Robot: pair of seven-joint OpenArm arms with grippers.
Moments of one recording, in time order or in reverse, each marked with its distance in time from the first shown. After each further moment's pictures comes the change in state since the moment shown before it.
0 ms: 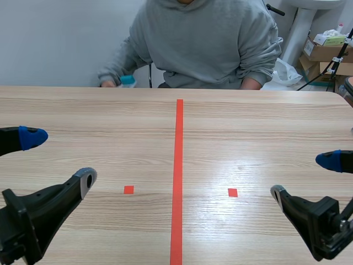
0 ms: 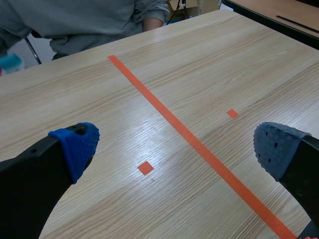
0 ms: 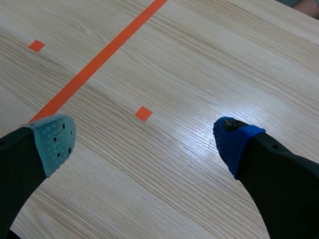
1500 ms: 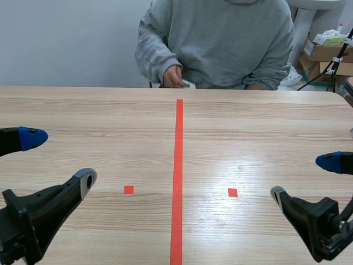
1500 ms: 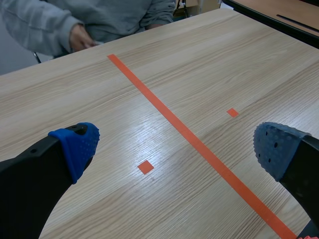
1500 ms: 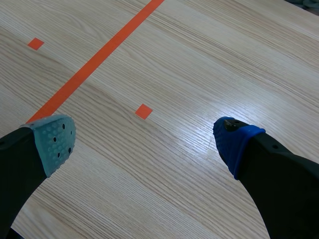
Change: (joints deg) left arm 0.0 0.0 0.0 0.0 0.0 0.0 0.2; right arm 0.0 -0.3 0.0 0.0 0.0 0.0 -0.6
